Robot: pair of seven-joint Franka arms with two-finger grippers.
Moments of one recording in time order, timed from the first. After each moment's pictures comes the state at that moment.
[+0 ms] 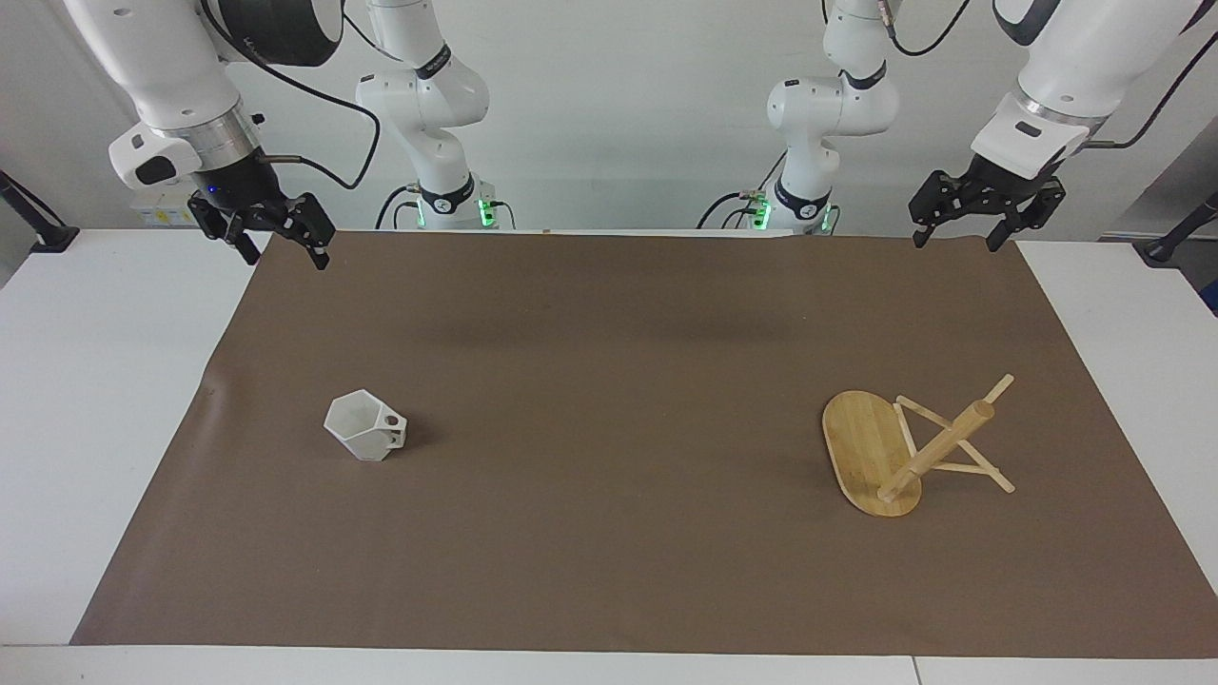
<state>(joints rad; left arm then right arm) -0.09 -0.04 -0.01 -1.54 -0.01 1.48 0.03 0.09 -0.07 -0.18 -1.68 0.02 1.66 0.03</state>
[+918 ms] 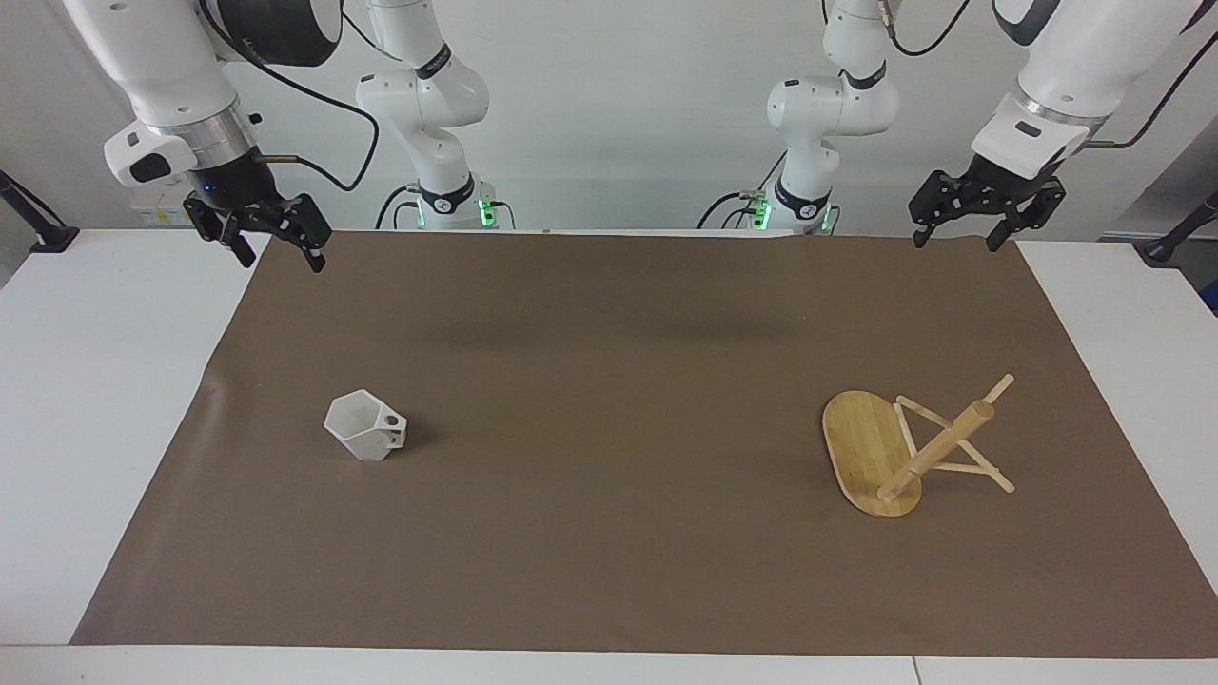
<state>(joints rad) -0.09 -0.04 -0.01 -1.54 -0.01 1.48 0.03 0.09 -0.07 -0.18 -1.70 0.02 1.73 0.03</state>
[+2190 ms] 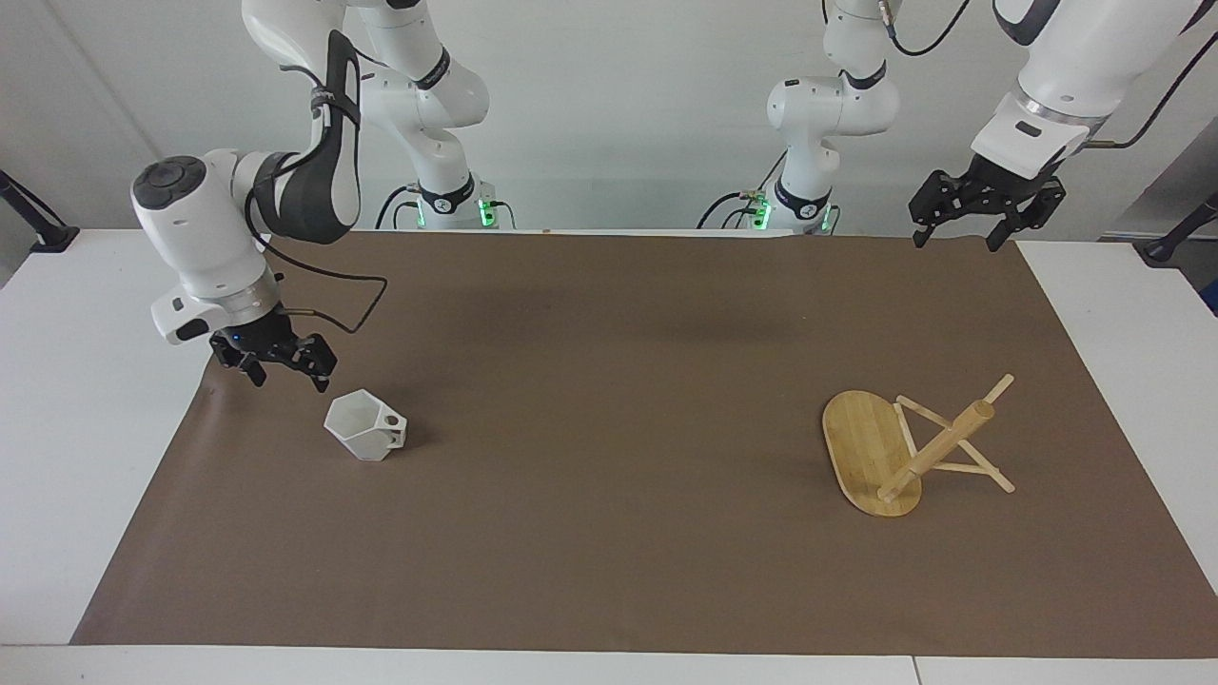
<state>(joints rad) -0.09 -0.04 -0.01 -1.54 -0.01 1.48 0.03 0.04 0.17 -0.18 -1.91 0.02 2.17 -0.06</state>
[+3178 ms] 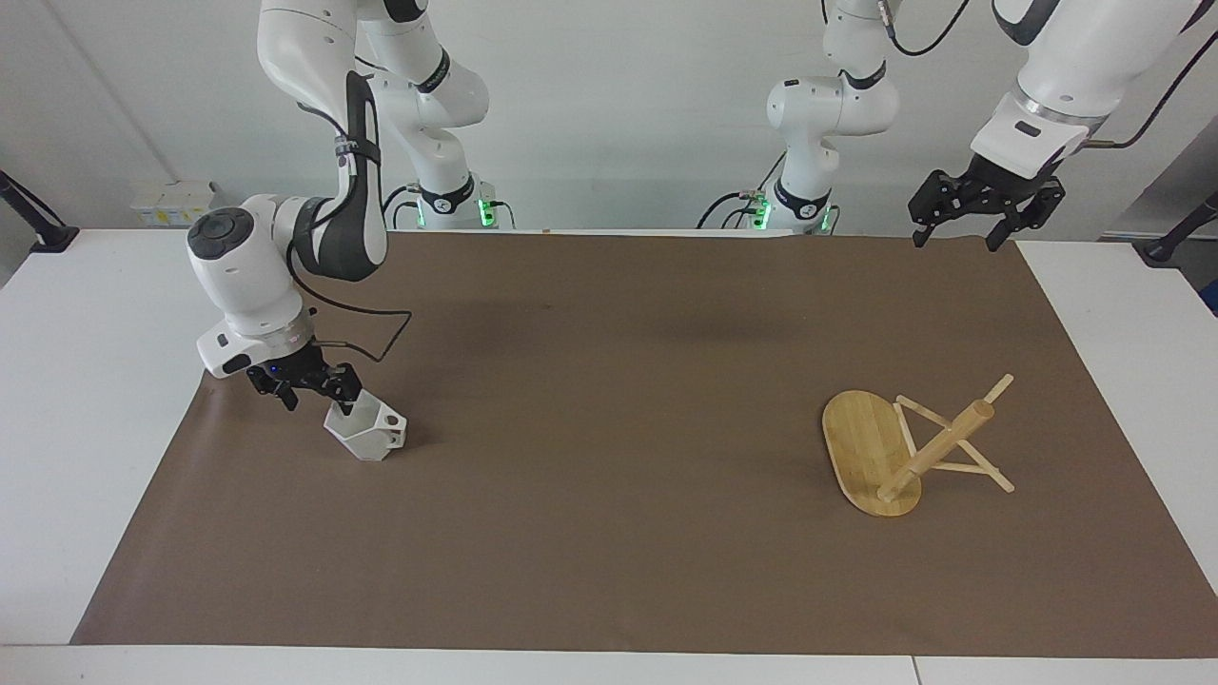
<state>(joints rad) -0.09 -0.04 -0.01 -1.54 -0.01 1.48 0.03 0.05 0.22 -0.18 -1.98 0.02 2.30 -0.05</state>
